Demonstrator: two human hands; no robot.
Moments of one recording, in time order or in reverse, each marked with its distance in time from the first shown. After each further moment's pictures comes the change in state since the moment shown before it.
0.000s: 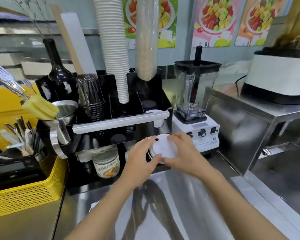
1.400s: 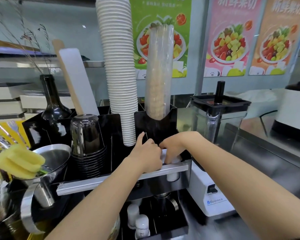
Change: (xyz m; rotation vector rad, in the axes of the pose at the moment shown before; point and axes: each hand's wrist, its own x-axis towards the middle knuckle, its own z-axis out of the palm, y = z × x) left_hand 0.199 -0.011 -0.041 0.937 -0.420 0.137; right_hand 0.228 -0.037 -0.052 -0.660 -0.685 0.025
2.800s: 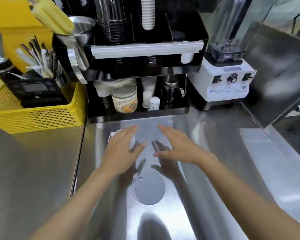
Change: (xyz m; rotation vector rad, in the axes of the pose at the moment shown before) left_hand -0.300 0.078 0.161 -0.692 0.171 -0.406; right_hand -0.117 -0.114 0.299 0.563 0.267 -0.269
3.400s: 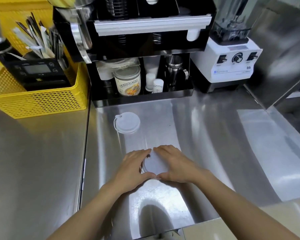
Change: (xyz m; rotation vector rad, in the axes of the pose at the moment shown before) left_hand -0.085 -0.024 0.042 -0.126 -0.335 0.011; right_hand -0.056 -0.016 0.088 -0.029 -0.111 -0.033
